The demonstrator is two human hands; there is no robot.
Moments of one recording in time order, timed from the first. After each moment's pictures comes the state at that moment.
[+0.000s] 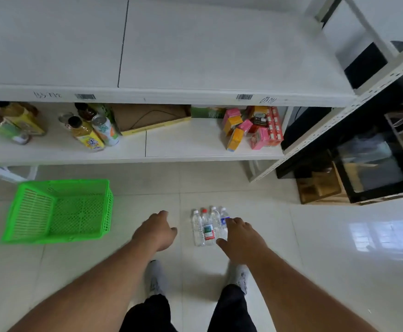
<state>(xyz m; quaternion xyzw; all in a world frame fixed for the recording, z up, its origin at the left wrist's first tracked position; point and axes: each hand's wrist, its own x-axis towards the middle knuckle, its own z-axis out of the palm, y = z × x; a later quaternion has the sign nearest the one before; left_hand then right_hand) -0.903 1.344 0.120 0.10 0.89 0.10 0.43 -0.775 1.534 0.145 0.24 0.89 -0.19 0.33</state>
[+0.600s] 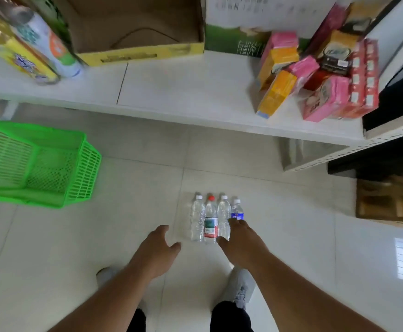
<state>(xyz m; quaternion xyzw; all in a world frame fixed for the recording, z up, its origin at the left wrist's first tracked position) -0.856 1.438 -0.164 -0.10 0.85 0.21 0.48 -0.816 1.656 -0.154 0.20 0.85 -0.25 0.42</state>
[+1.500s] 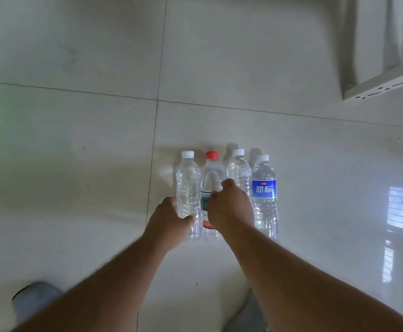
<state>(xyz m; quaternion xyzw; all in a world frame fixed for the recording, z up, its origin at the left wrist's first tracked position) -0.847 1.476 -0.557 -0.12 0.83 0.24 0.49 -0.836 1.614 -0.528 0.41 0.80 -0.28 0.34</state>
